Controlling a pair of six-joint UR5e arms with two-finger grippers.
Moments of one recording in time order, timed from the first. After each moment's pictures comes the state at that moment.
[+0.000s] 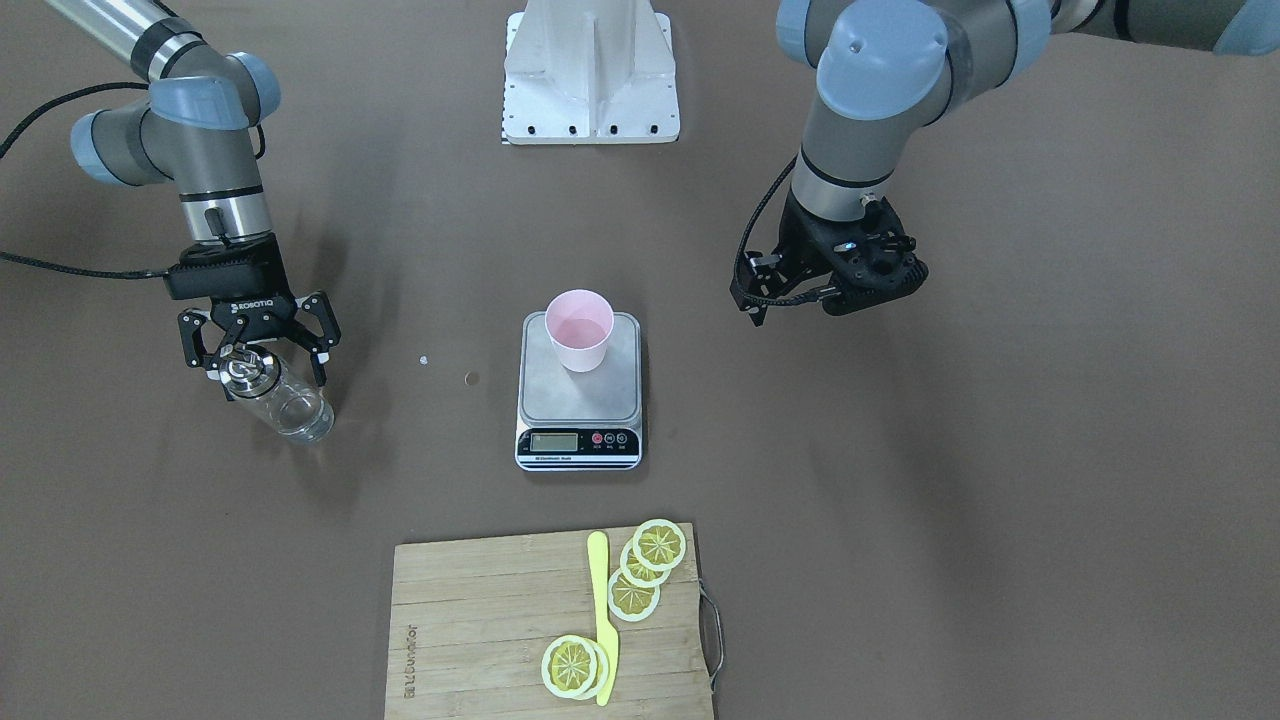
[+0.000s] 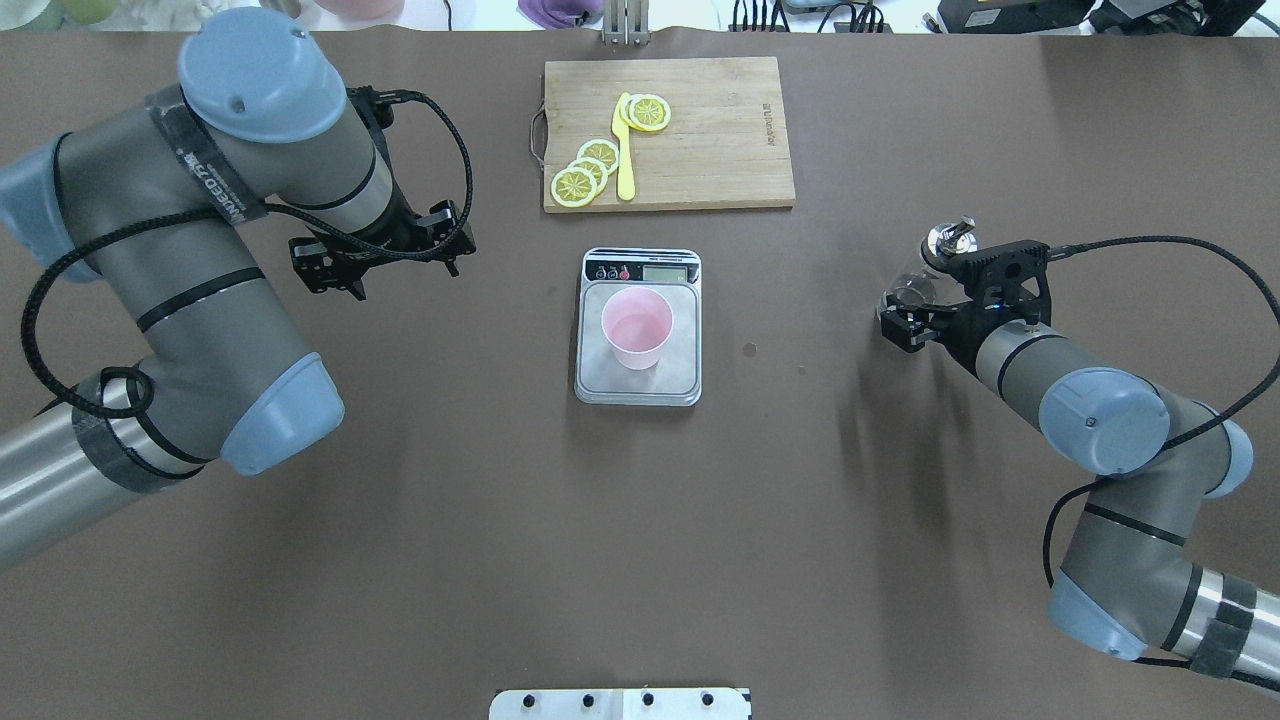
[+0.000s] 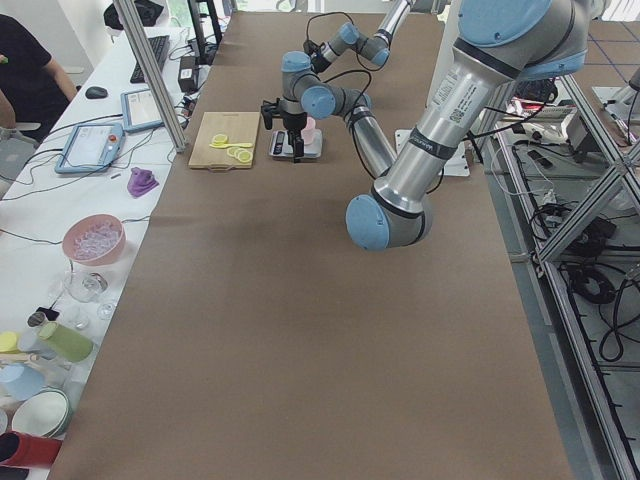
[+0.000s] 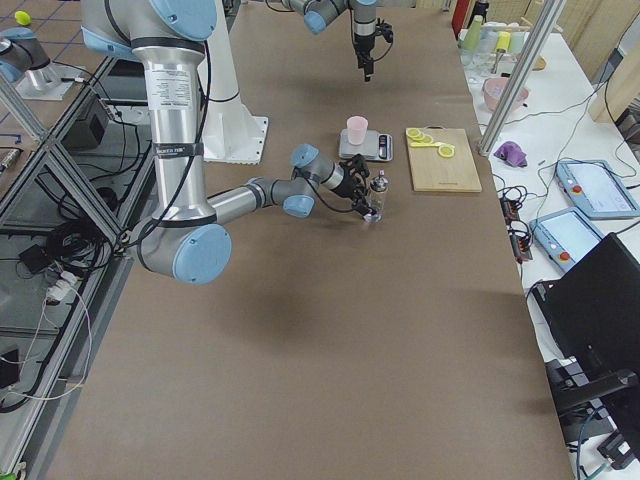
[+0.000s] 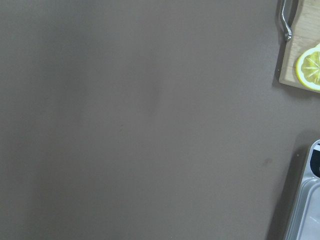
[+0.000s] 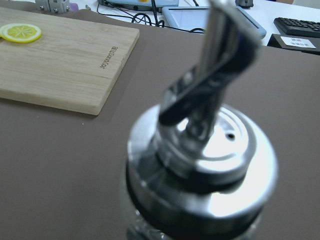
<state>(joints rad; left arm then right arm) -0.75 -2.19 -1.82 -1.38 -1.98 -1.30 0.54 -1.48 1.70 -0.73 1.22 0.94</state>
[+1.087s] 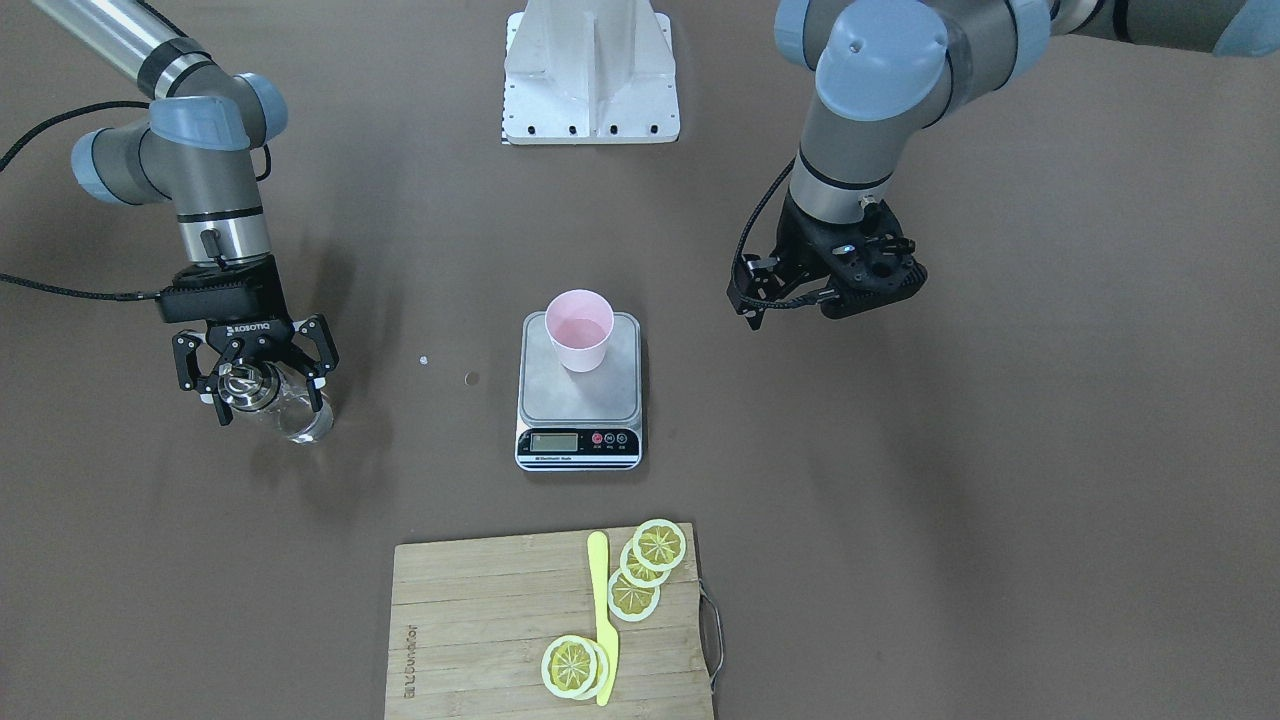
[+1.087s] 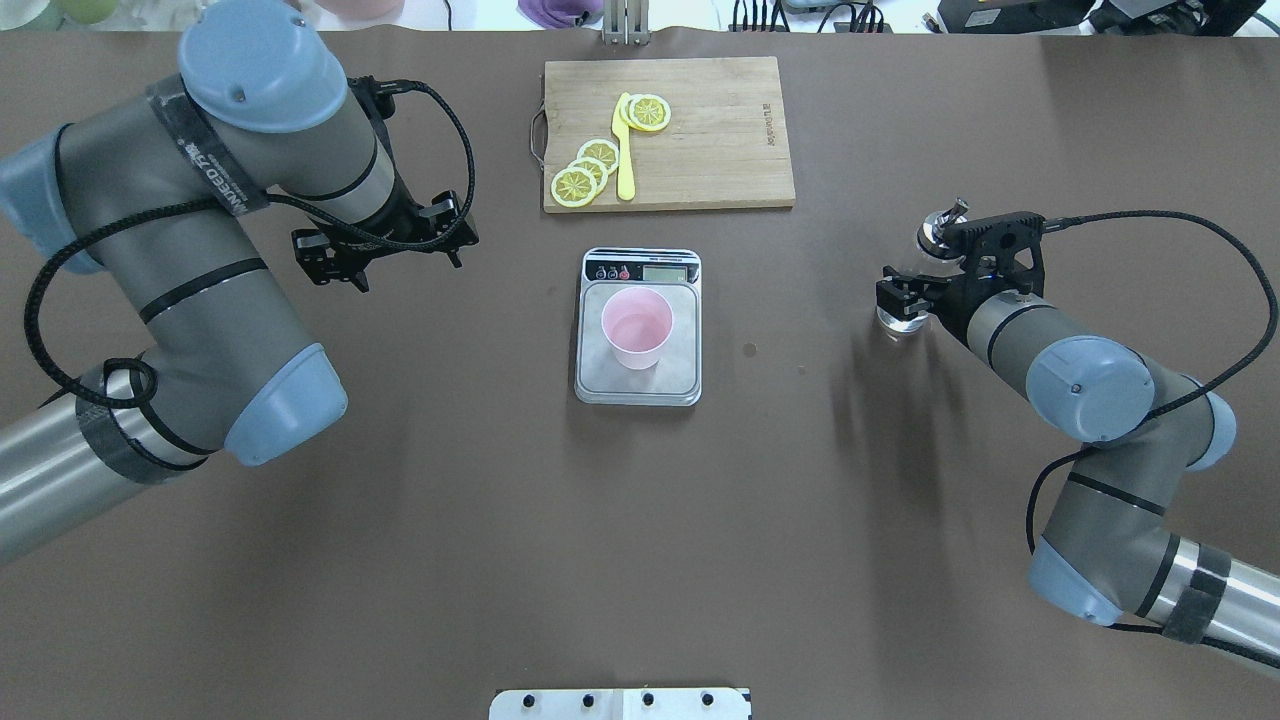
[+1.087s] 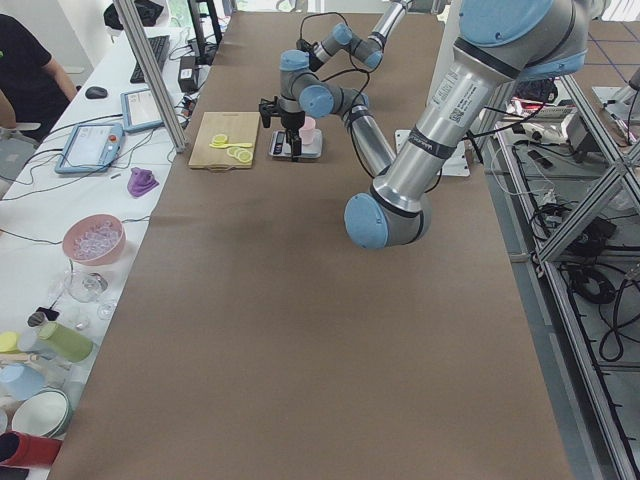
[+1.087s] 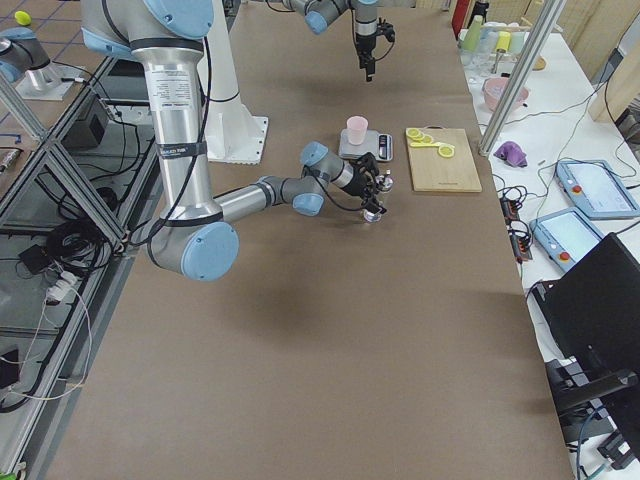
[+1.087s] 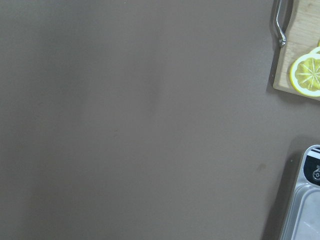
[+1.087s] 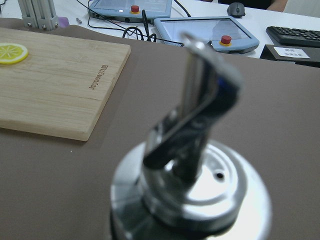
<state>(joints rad) -0.76 -2.20 -1.81 -1.39 -1.98 -1.30 0.58 -1.43 1.66 -0.73 1.23 0.95</state>
